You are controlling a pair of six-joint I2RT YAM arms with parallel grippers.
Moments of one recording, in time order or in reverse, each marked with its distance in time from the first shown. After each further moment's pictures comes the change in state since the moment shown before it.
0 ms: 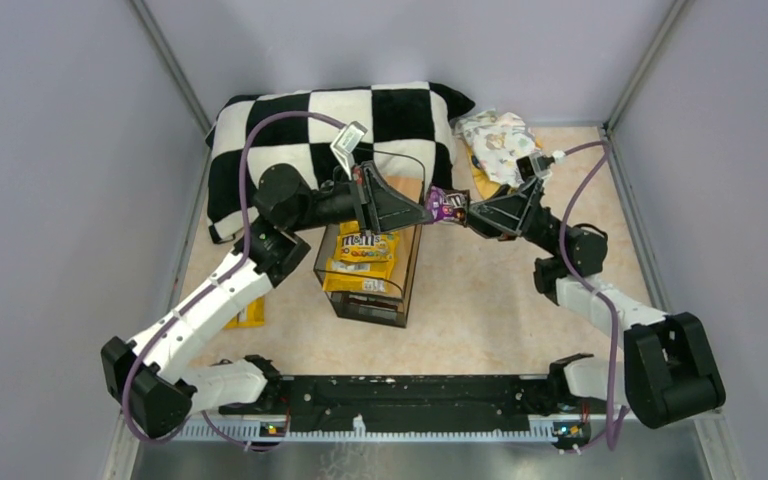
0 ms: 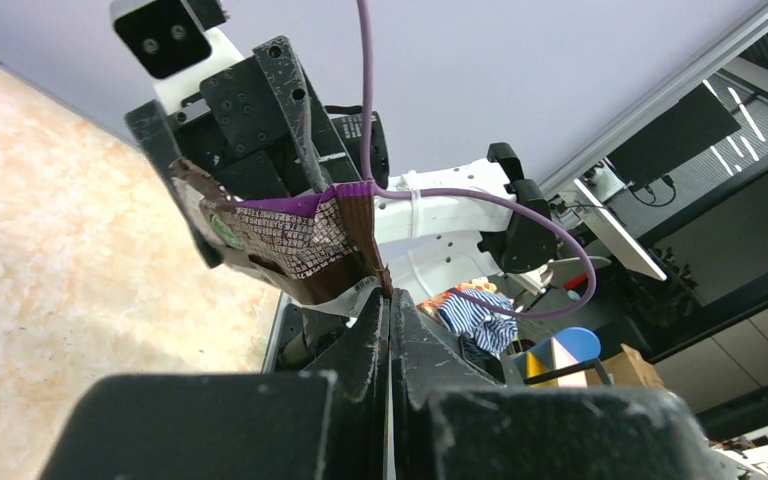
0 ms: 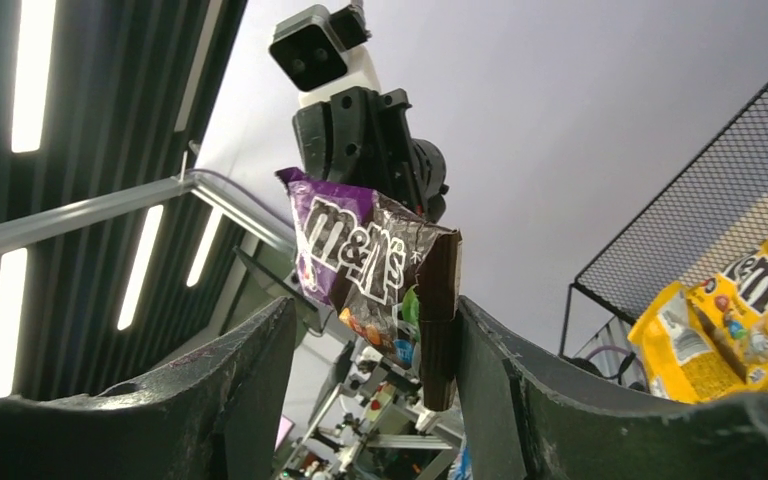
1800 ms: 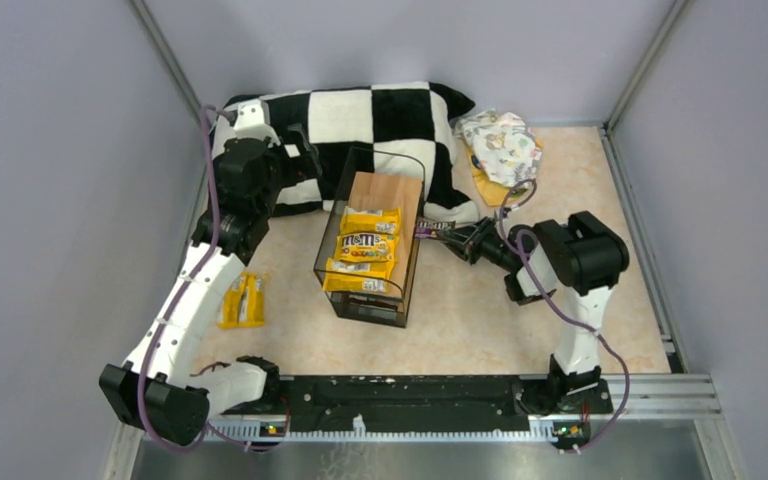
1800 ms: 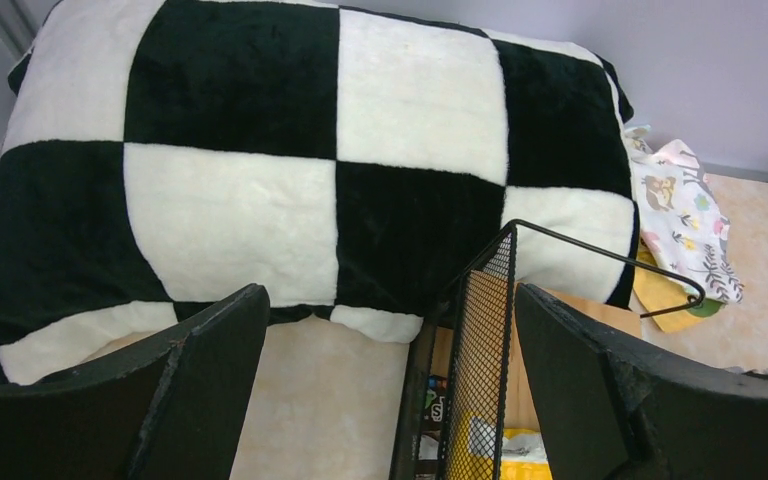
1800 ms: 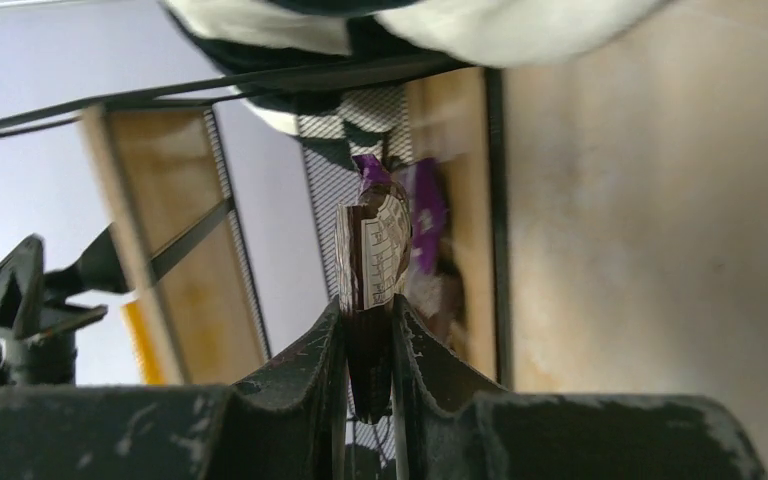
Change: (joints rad) left arm 0.344 -0.024 0.115 -0.613 -1.053 0.603; right arm -0.014 0.770 -0.047 -0.096 0.235 -0.339
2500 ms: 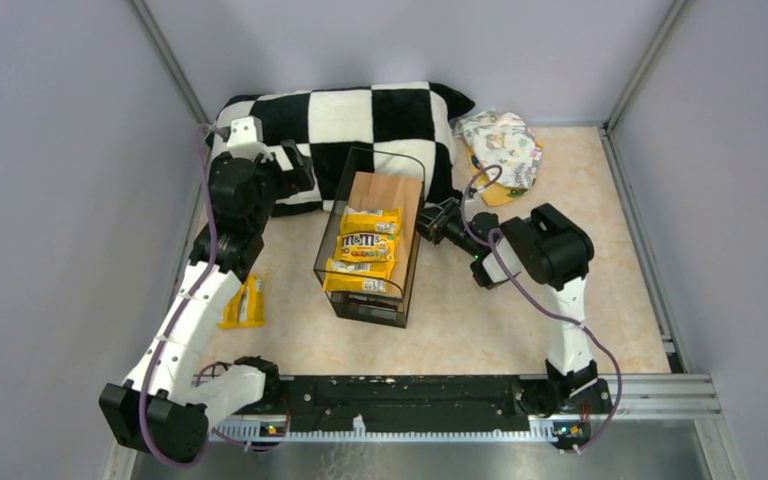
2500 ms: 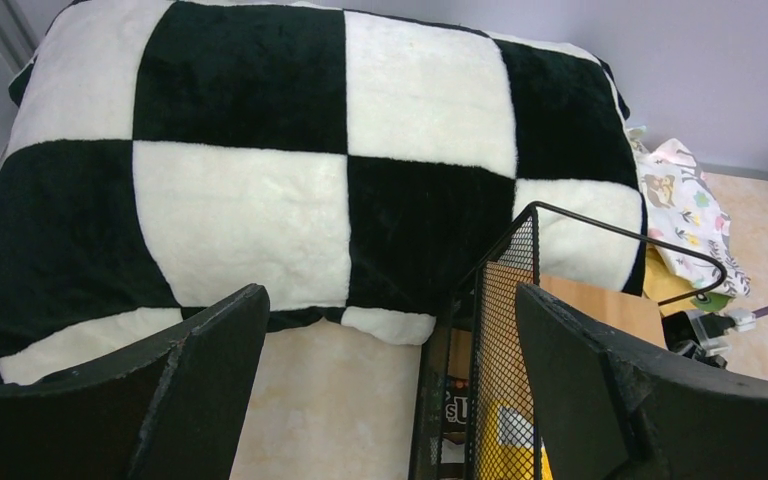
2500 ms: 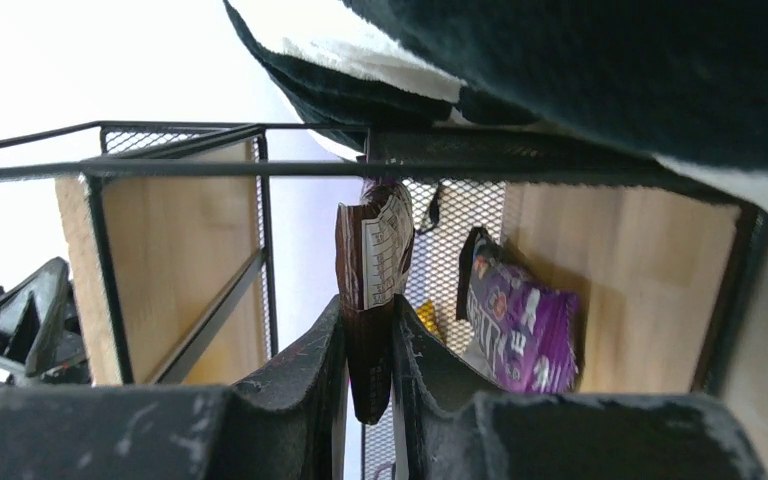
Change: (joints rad) left arm 0.066 -0.095 -0.180 0.142 0.075 0.037; right arm 0.190 0.164 0.269 0.058 0.183 0.025
